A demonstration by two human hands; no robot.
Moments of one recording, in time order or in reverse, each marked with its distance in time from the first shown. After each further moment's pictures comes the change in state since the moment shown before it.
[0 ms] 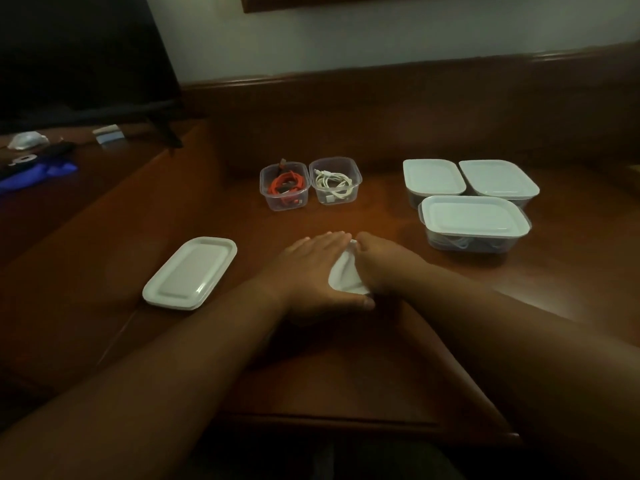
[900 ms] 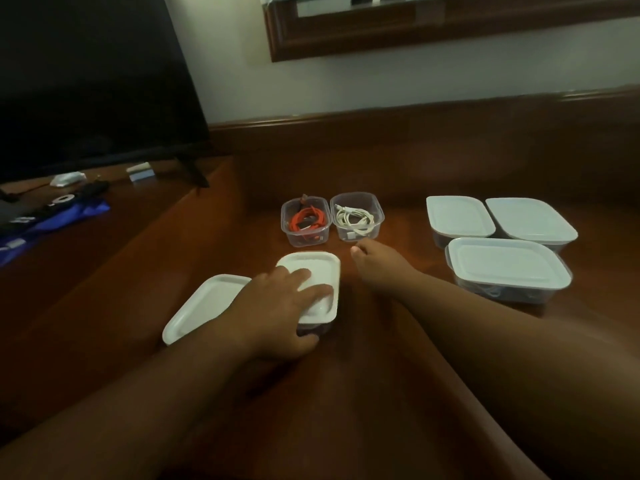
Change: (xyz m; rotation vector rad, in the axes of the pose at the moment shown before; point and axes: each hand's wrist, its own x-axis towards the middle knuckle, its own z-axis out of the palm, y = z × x) left_hand -0.028 -0.048 -0.035 0.442 0.037 -0.078; right_hand 0.069 -0.025 -0.012 0.222 0.179 -0.110
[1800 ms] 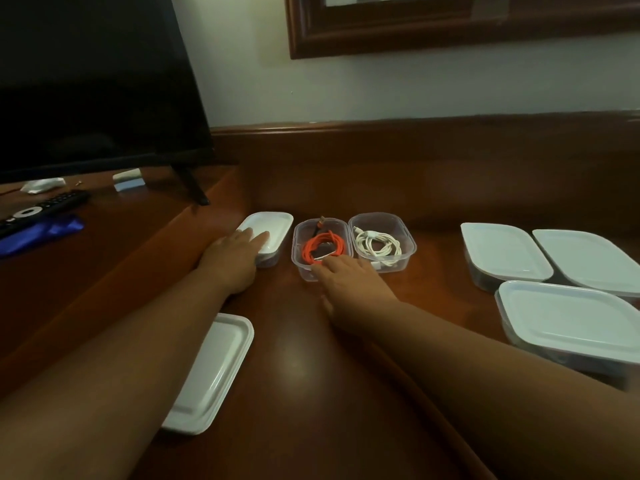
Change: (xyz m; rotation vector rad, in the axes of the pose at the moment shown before) left_hand 0.133 -0.168 0.036 0.024 0.055 -0.401; right_hand 0.073 -0.033 0.047 -0.635 0.004 -0.502
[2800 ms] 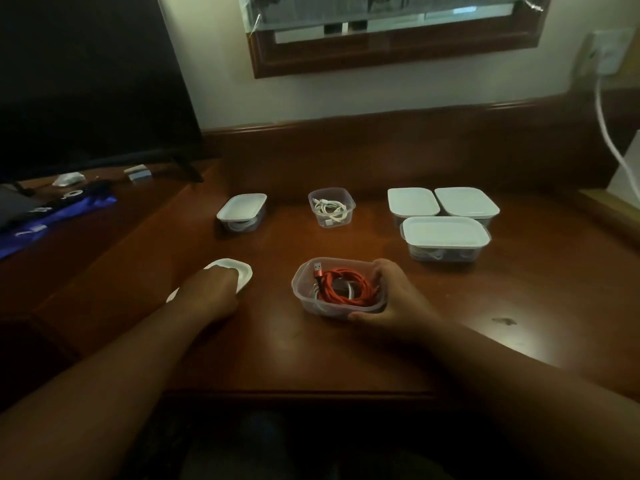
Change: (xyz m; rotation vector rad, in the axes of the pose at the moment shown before) left_hand -0.209 0.045 -0.020 0.037 -0.093 -0.069; right_hand -0.250 -0.012 -0.026 0.748 0.130 0.374
